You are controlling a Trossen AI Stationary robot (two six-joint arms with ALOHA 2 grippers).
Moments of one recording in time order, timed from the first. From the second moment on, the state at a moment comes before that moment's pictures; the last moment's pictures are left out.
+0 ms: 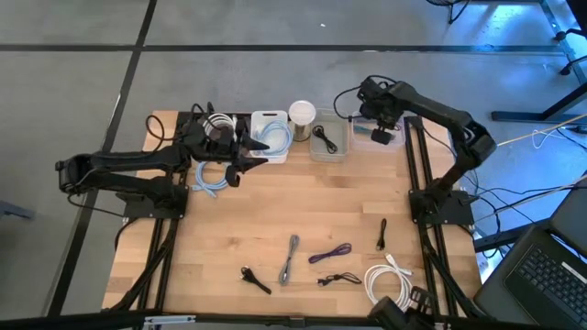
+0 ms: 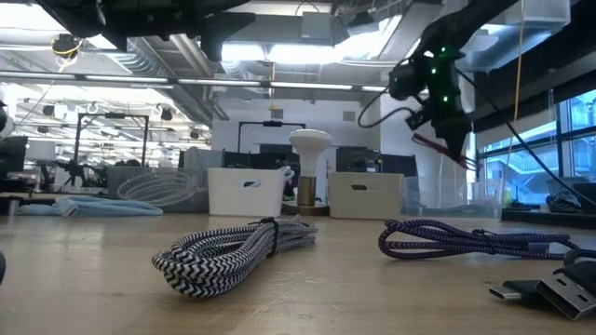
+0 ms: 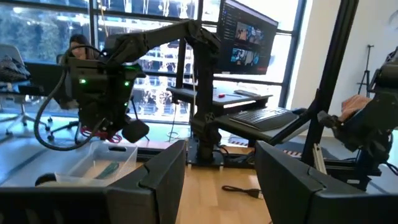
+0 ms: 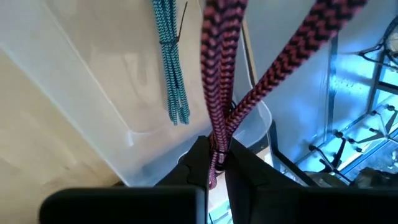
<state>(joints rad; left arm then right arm) 0.36 1.00 0.55 0.58 0.38 -0.15 -0.82 1.65 1.30 -1.16 0.45 -0.44</state>
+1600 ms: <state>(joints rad) 0.36 1.00 0.55 0.56 0.38 -0.18 -0.91 1.84 1.14 -0.91 0.32 -0.48</state>
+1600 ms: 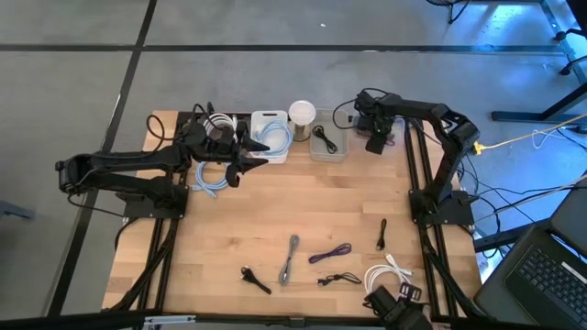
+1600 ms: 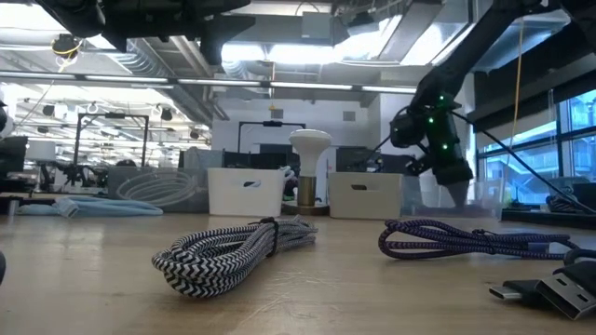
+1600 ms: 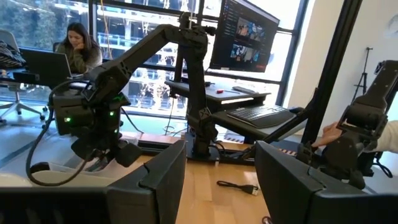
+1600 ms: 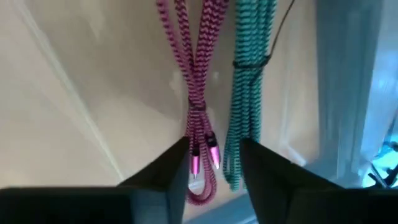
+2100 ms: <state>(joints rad) 0.36 1.00 0.55 0.56 0.38 -0.16 -0.91 1.55 1.20 -0.94 0.24 -0.42</state>
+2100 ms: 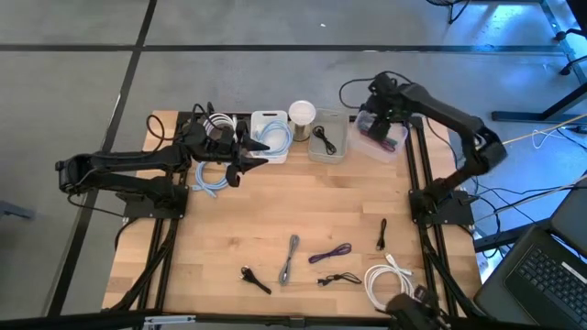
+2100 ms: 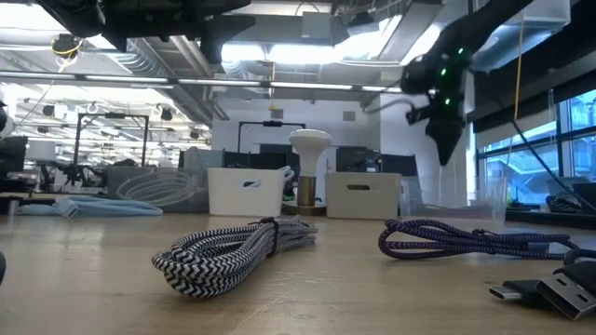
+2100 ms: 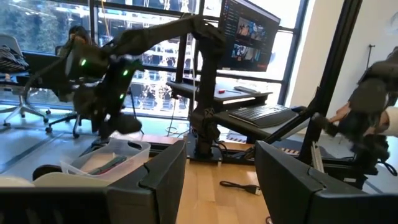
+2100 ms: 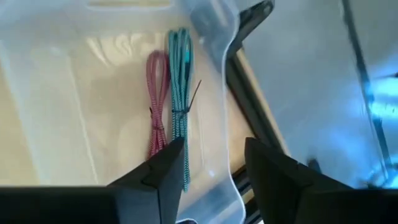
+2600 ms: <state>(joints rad) 0.36 1.00 0.55 0.56 0.38 -0.13 -0.73 1.19 1.08 -1.15 -0.31 -0.08</state>
